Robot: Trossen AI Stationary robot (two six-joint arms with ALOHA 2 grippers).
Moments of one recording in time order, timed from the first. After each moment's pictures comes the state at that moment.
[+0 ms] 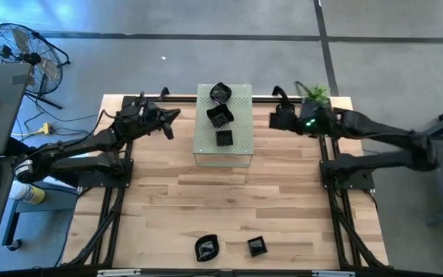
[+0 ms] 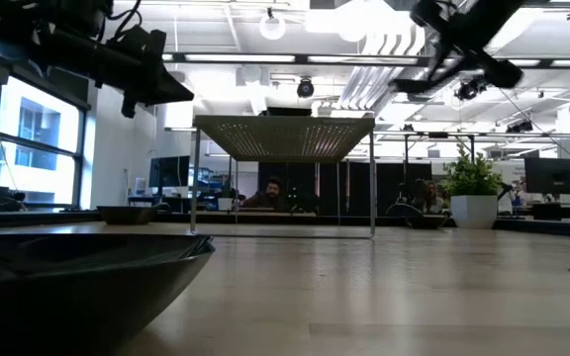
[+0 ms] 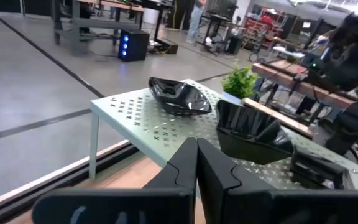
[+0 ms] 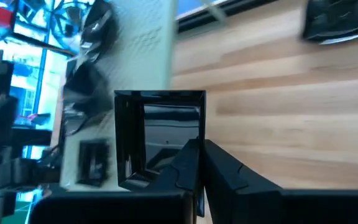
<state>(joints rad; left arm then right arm) 0.52 0.78 0.38 0.34 -0.08 -0.26 -0.31 0.95 0.94 -0.75 0.24 1.28</state>
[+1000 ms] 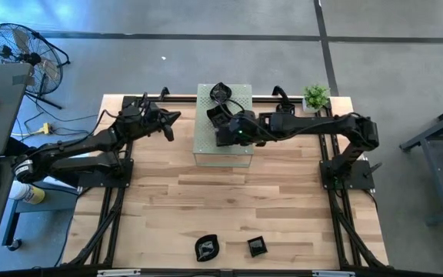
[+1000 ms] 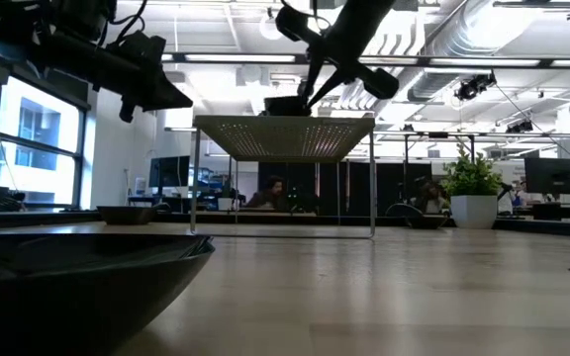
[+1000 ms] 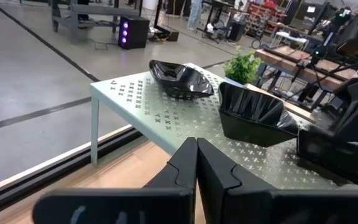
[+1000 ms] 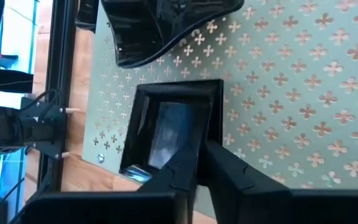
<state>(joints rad) 0.52 0.78 0.38 0.28 -0.08 -0.26 -0.12 1.70 1.47 -0.68 0.18 1.35</state>
